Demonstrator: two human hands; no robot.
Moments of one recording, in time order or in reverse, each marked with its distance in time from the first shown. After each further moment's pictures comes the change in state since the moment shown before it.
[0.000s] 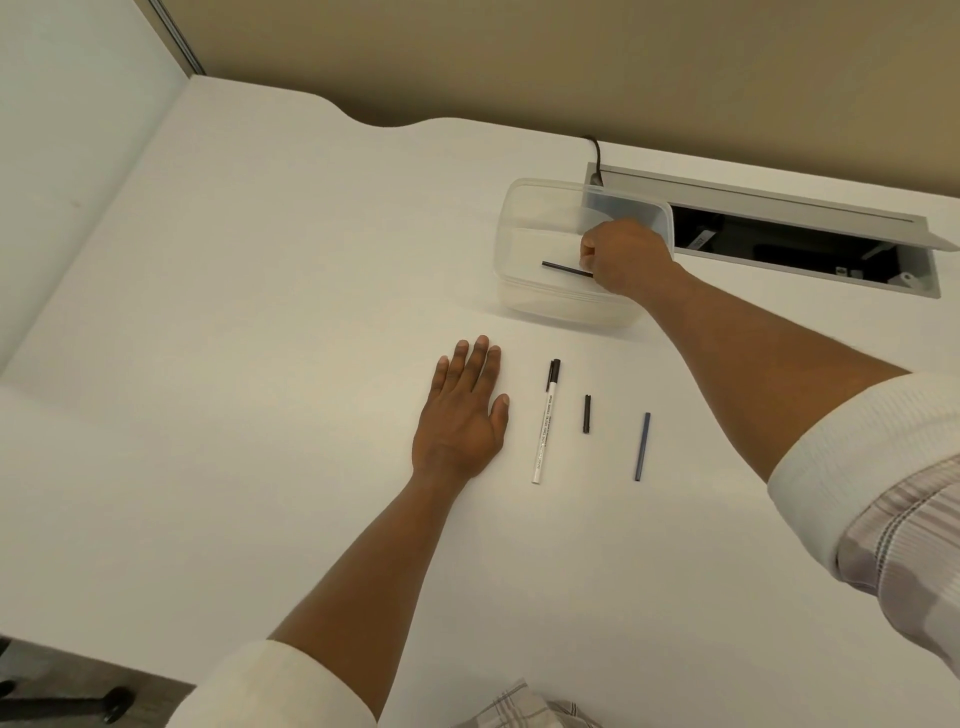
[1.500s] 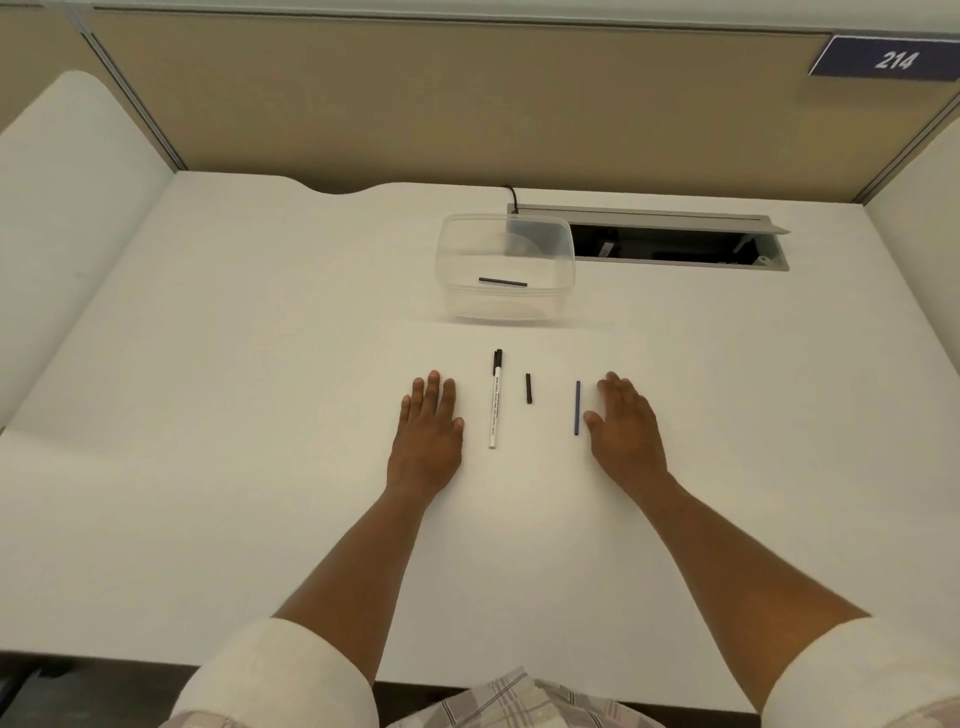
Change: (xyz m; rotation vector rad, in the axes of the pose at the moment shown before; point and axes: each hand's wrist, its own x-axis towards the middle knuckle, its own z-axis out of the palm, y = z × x) left_hand -0.053 0.012 -0.002 0.094 -0.129 -0.004; right_hand -0.256 0.051 0.132 0.241 0.237 0.211
